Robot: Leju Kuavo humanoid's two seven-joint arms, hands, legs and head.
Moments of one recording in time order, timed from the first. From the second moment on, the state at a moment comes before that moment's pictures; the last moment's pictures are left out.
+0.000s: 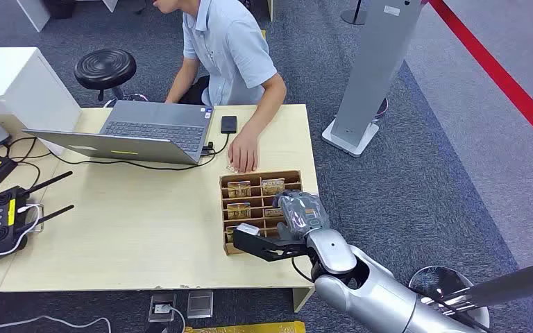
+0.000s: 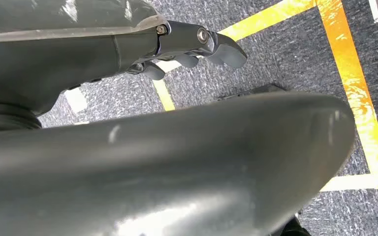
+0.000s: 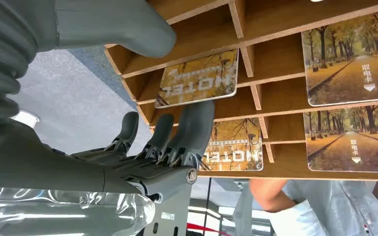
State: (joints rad) left arm -0.12 0.08 -1.18 -0.21 0.94 0.11 -0.01; right arm -0.52 -0.20 0.99 -1.39 0.86 0.09 0.63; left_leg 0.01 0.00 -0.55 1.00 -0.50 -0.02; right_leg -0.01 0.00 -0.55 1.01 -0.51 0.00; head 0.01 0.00
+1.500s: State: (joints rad) left arm -0.12 0.07 -1.18 -0.21 0.93 0.13 0.01; right arm -0.55 -0.22 0.96 -1.43 0.75 0.13 0.66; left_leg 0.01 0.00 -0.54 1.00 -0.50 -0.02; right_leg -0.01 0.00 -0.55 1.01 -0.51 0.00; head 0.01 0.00
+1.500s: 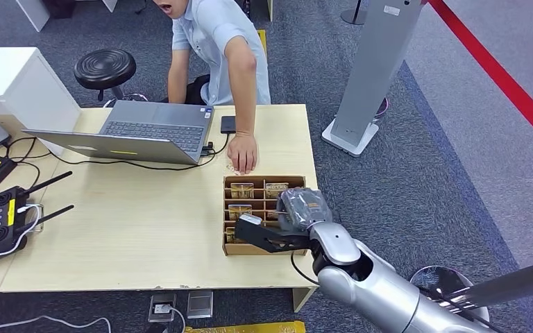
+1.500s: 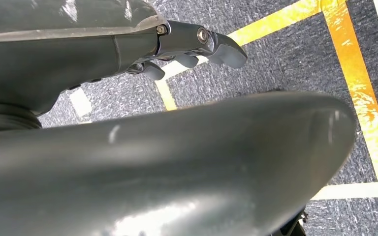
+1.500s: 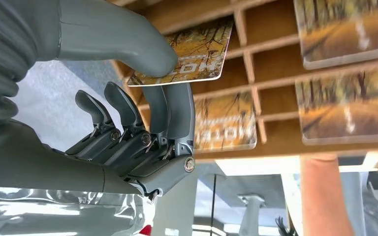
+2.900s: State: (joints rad) left arm -0.15 0.06 -1.18 -0.22 0.90 0.11 0.02; right arm -0.66 -0.11 0.91 -1.14 0.86 -0.50 0.30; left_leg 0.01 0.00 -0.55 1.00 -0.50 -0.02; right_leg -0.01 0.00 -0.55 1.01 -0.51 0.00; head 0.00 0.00
